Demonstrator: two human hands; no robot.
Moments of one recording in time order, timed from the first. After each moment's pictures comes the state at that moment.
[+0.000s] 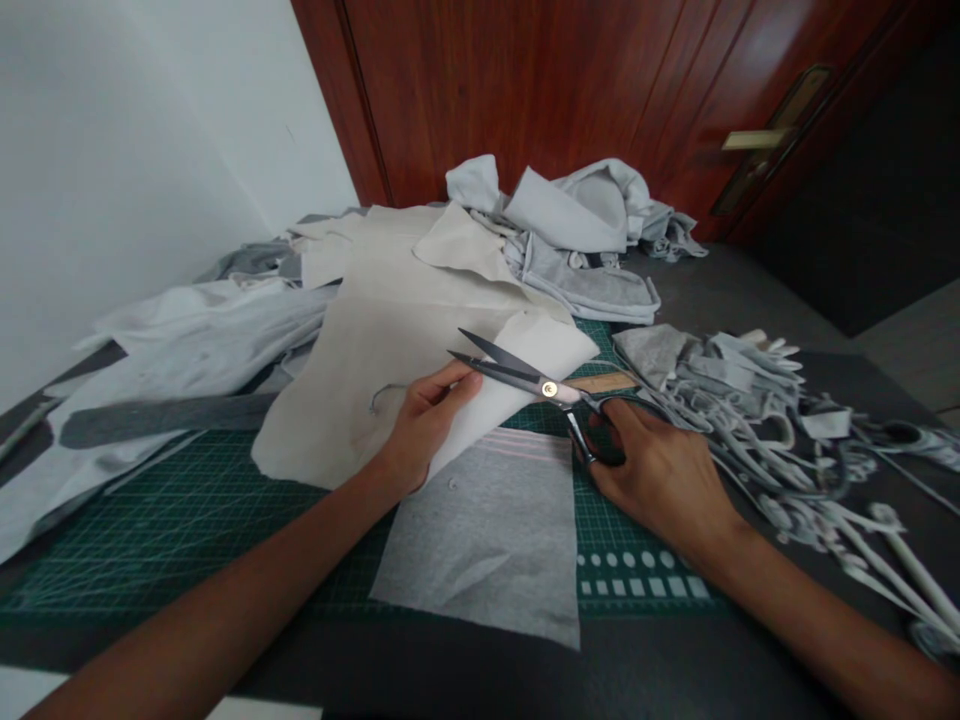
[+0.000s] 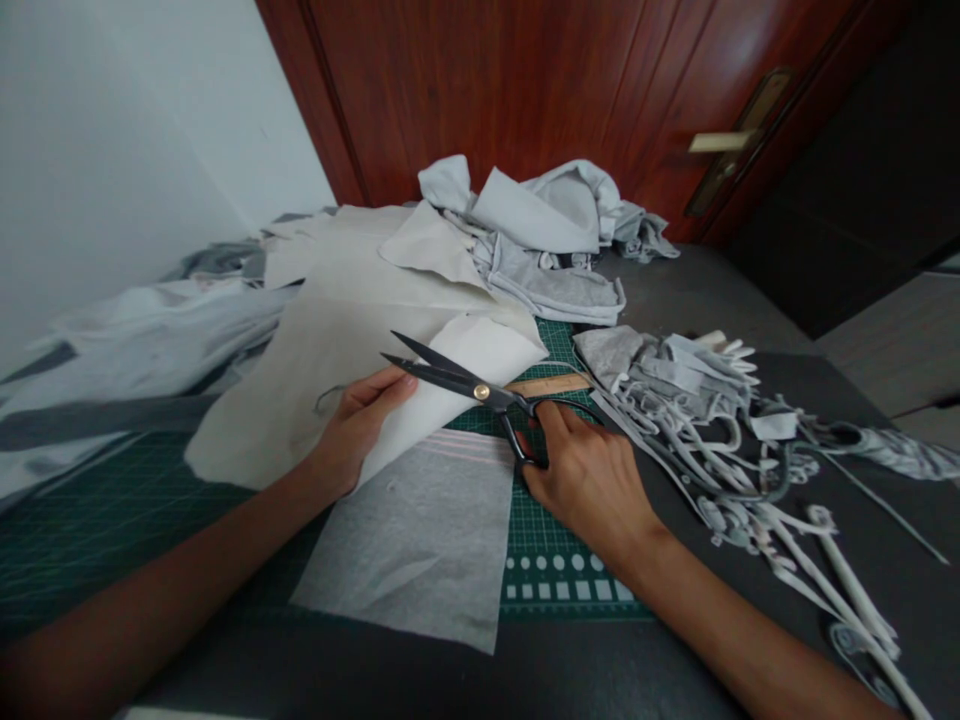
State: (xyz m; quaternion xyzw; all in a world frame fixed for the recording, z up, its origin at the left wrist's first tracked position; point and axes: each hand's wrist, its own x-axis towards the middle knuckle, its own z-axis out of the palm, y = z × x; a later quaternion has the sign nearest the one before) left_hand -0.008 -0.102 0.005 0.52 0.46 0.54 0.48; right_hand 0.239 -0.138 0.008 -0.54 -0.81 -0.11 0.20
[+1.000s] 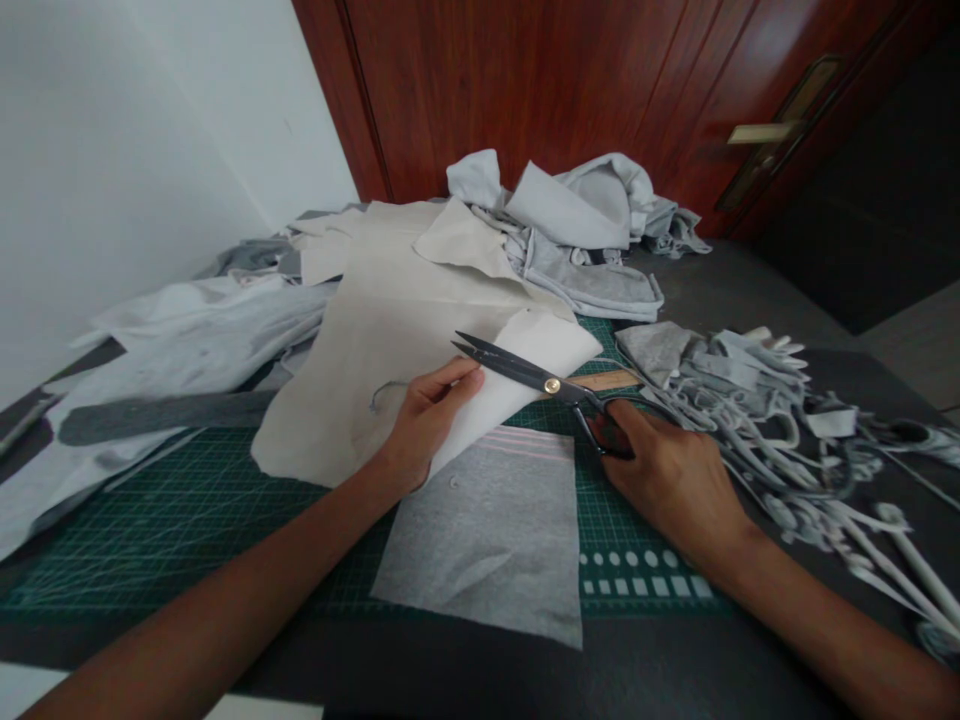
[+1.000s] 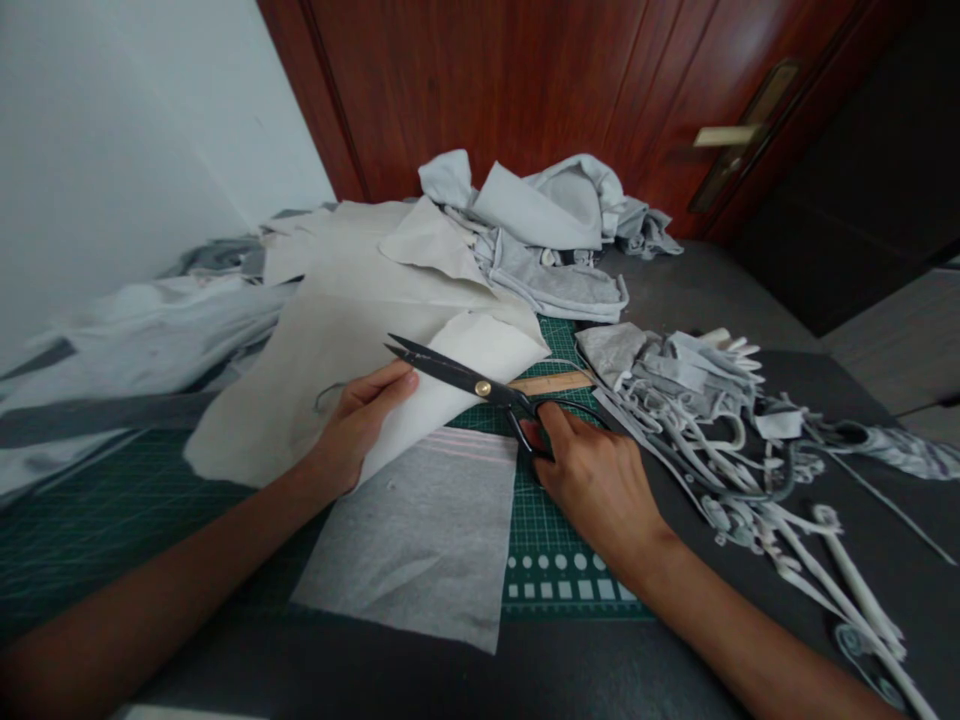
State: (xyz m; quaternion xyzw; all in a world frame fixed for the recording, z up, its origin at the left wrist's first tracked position) left_hand -0.009 -0.103 0.005 0.51 0.46 0.55 0.47; right_hand 0.240 -0.139 0.008 -0.53 -0.81 -0.14 0.22
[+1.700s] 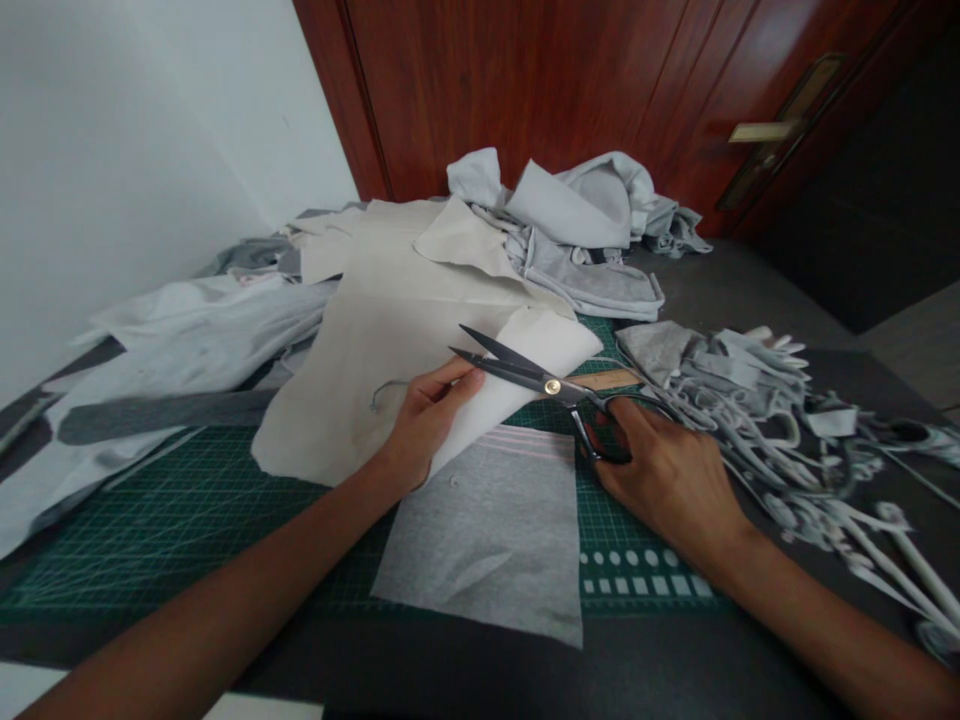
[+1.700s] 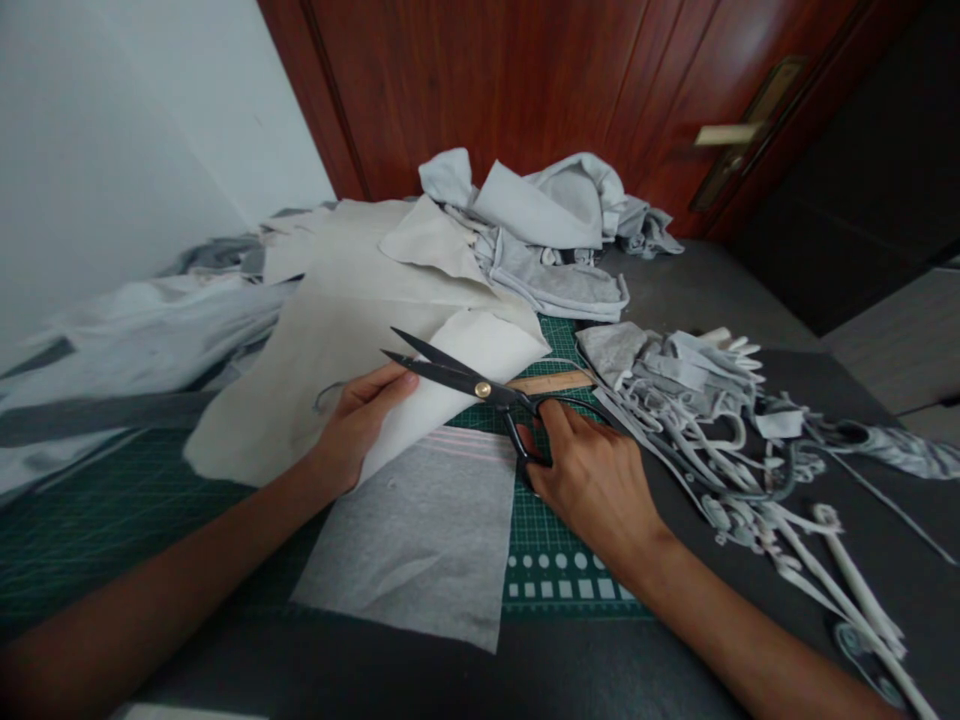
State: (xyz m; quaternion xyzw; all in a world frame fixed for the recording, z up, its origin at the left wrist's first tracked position) left_hand -0.008 -0.103 0.006 0.51 0.46 0.54 0.48; right_hand 0.236 -0.141 0.010 -0.54 -0.80 -0.15 0.21
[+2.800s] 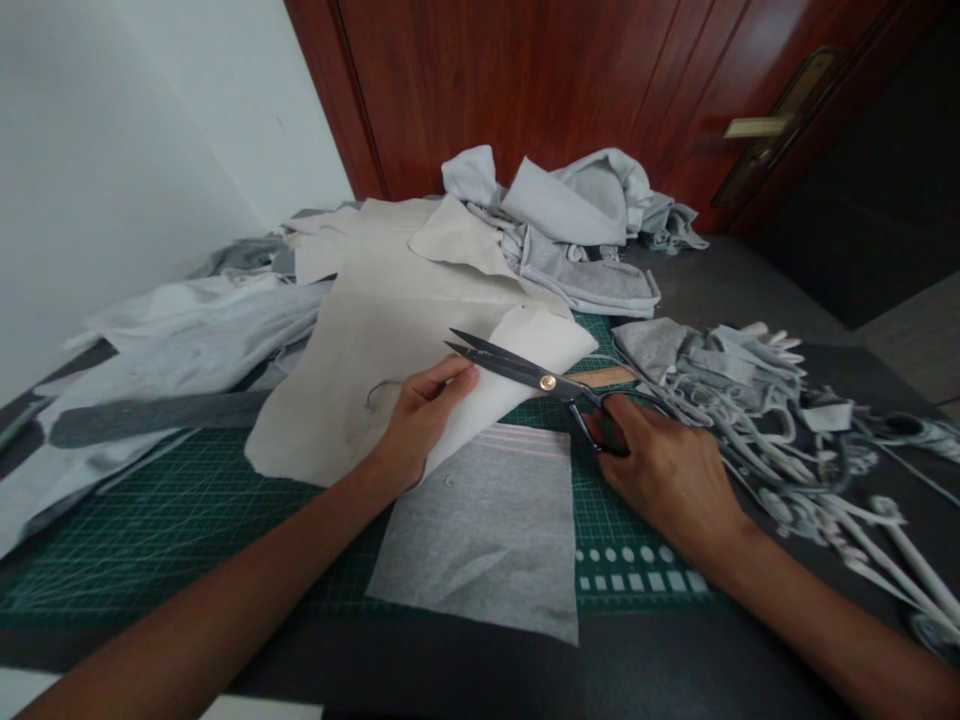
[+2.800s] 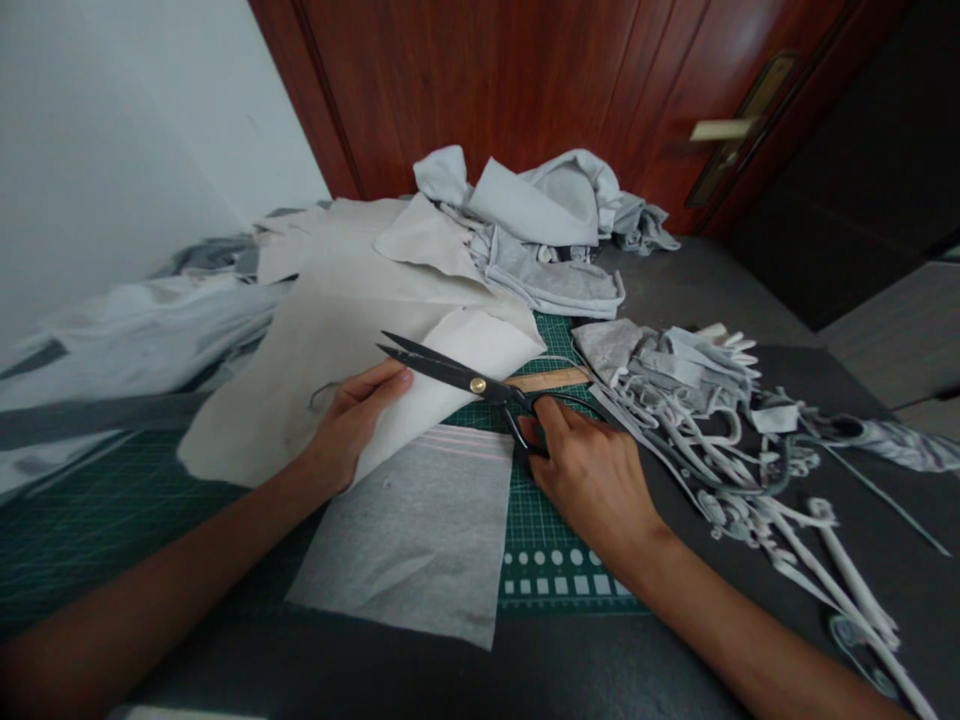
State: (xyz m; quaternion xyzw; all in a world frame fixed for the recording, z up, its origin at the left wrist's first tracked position) left_hand -0.009 -0.102 0.006 0.52 0.46 0.54 0.47; right_hand 0.238 -0.140 0.010 -0.53 -0.81 -0.15 0.21
